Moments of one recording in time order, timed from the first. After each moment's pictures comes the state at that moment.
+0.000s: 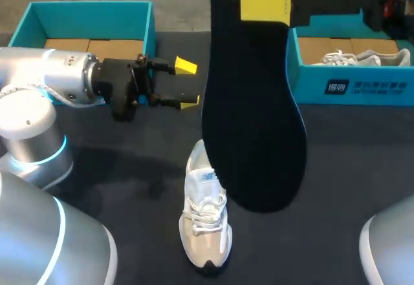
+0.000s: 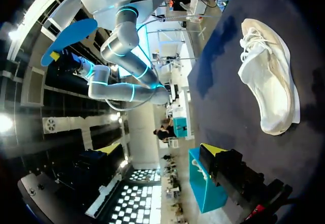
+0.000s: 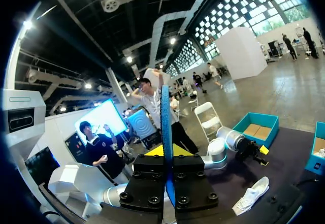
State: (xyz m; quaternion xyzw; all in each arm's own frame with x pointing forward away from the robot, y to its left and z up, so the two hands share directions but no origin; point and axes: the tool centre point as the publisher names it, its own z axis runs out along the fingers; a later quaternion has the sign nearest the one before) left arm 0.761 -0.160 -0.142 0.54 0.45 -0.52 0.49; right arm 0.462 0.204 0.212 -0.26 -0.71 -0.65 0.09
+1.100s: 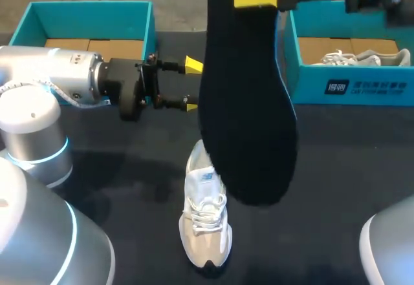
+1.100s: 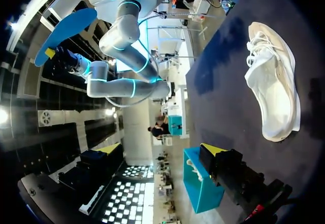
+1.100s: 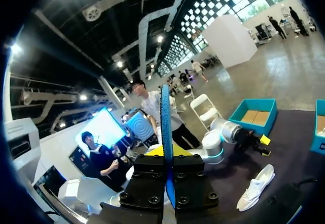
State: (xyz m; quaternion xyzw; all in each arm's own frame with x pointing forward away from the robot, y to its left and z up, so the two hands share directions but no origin) left arm 0.757 -0.169 -0.140 0.54 0.47 -0.51 0.48; right arm 0.509 0.204 0.196 -0.33 -0.69 -0.63 0.14
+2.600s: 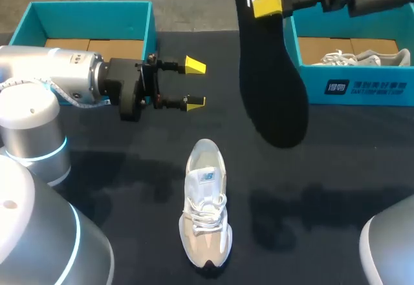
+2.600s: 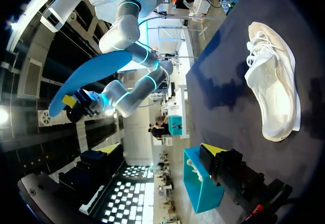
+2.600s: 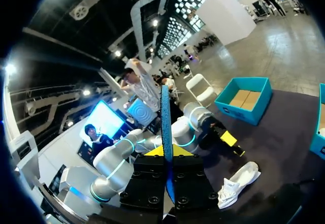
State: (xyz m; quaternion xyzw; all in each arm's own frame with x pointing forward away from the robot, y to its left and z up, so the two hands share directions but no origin) left arm 0.757 -0.169 -0.140 0.54 0.47 -0.51 0.48; right arm 0.660 0.159 0.074 -0.33 -0.72 -0.56 0.22
